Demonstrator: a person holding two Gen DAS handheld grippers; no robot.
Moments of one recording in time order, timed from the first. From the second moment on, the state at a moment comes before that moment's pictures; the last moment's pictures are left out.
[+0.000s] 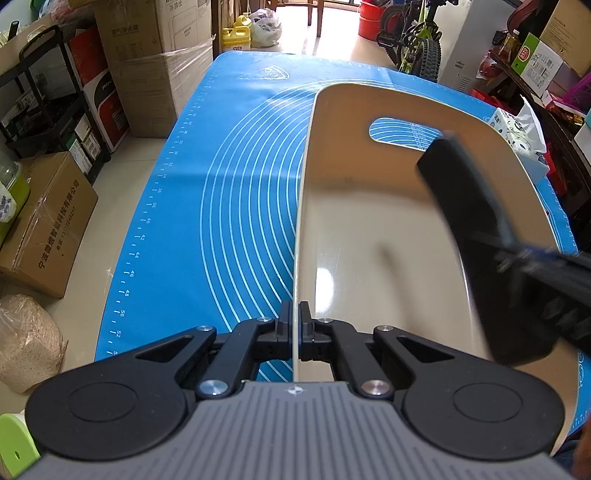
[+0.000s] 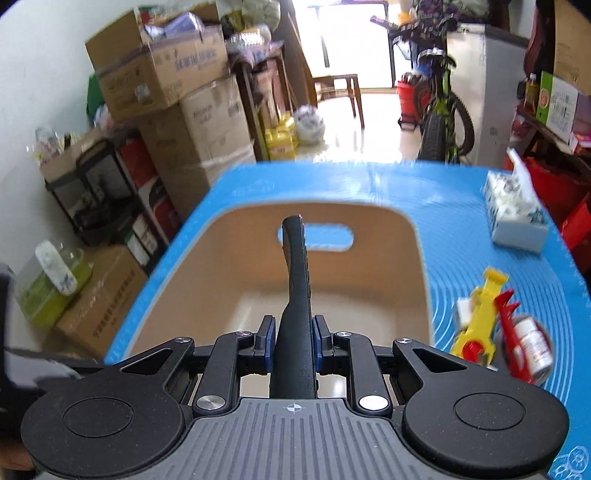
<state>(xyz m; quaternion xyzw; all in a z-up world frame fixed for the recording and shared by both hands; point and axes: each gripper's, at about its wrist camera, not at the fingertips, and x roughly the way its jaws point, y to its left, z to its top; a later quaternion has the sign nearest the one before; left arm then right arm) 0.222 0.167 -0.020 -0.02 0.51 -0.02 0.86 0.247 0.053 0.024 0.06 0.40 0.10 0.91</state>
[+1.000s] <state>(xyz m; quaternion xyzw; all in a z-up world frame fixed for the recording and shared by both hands) 0.220 0.165 -0.019 -0.01 0.51 -0.02 0.86 0.246 0.045 0.020 0.05 0.45 0.10 0.88</state>
